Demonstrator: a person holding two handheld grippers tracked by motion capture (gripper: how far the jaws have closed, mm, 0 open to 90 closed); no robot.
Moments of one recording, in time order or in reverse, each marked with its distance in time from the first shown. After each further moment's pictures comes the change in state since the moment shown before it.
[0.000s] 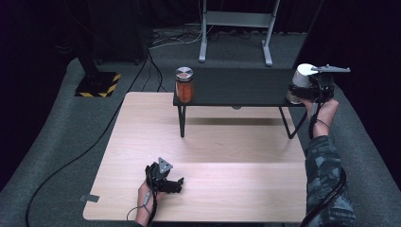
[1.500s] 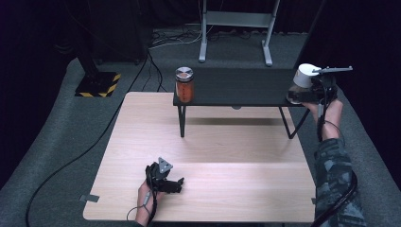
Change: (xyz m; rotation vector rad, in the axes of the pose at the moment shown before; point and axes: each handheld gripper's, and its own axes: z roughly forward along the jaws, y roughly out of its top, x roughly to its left) left arm 0.001 0.000 0.000 0.002 -0.008 -0.001; right arm -0.019 0.016 -0.006 0.129 0.070 -0.004
